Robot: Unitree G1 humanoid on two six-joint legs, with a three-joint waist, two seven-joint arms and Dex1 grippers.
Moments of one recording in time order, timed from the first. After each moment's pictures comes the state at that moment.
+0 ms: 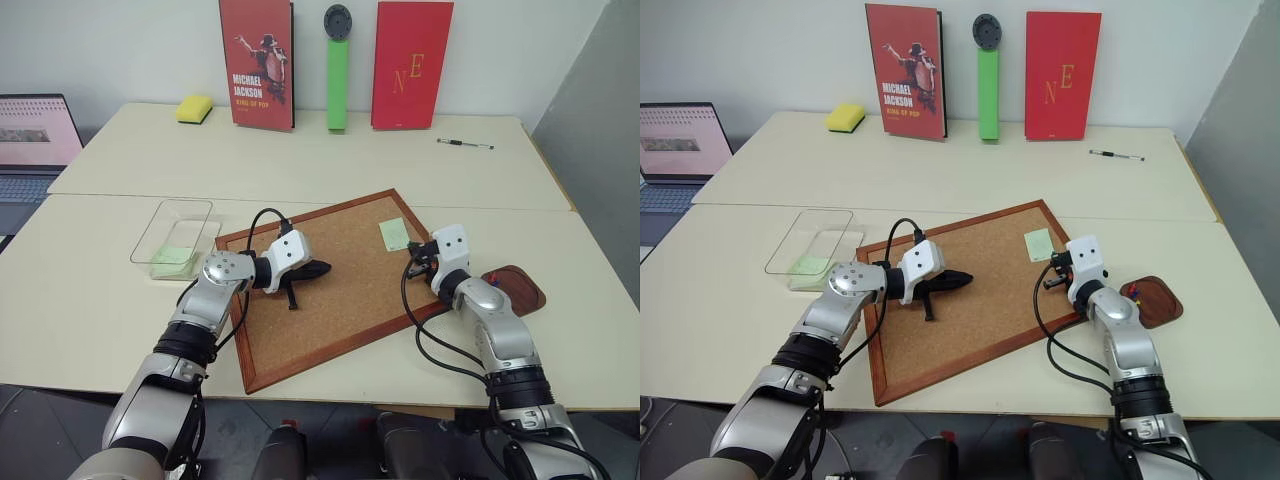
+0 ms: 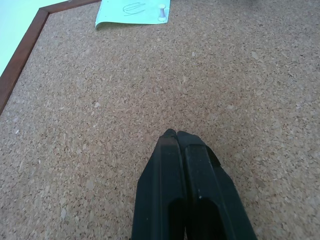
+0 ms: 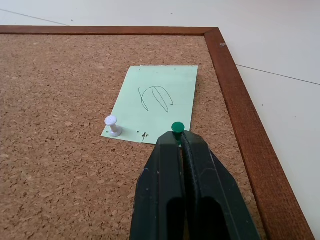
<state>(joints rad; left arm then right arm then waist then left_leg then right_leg) -0.64 0.46 -0.21 0.52 -0.02 -0.07 -1.04 -0.40 -0.22 0.00 0.14 0.11 0.33 0.34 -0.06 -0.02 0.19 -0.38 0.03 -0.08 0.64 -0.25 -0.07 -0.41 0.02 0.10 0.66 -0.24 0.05</state>
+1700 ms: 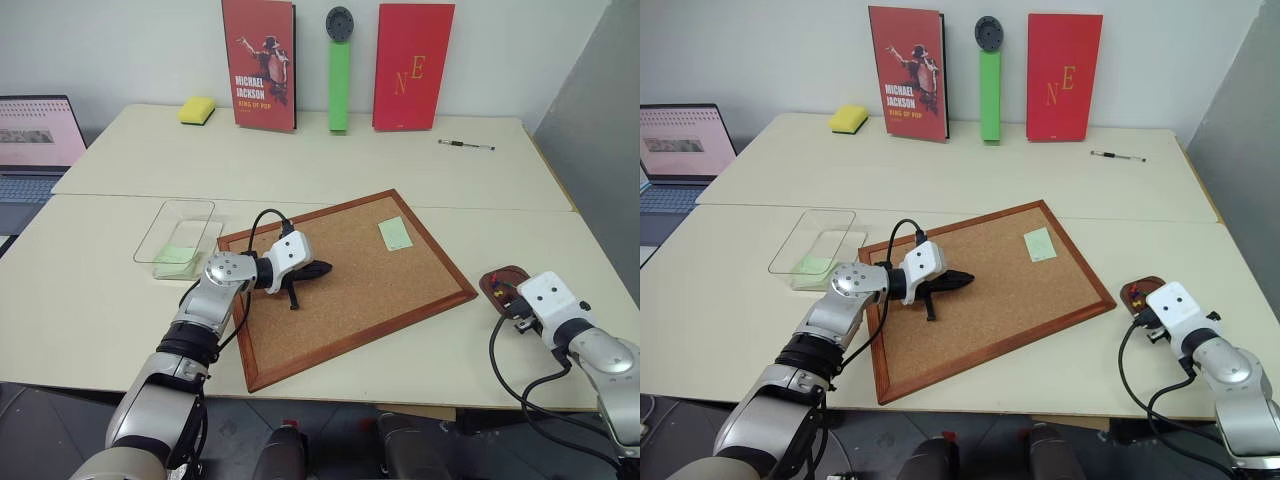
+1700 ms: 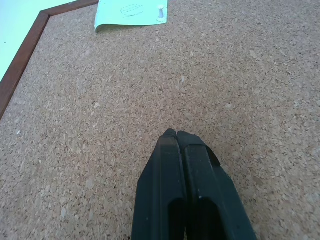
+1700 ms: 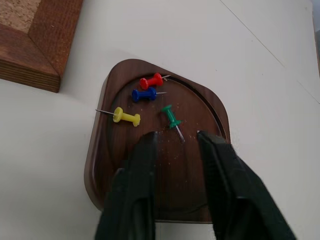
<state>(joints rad) -0.64 0.44 -0.21 0.55 -0.01 -0.10 -1.04 0.09 -0.69 -0.16 -0.30 -0.09 0.46 0.41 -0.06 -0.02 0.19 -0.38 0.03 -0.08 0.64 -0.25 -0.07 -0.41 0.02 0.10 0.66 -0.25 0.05</state>
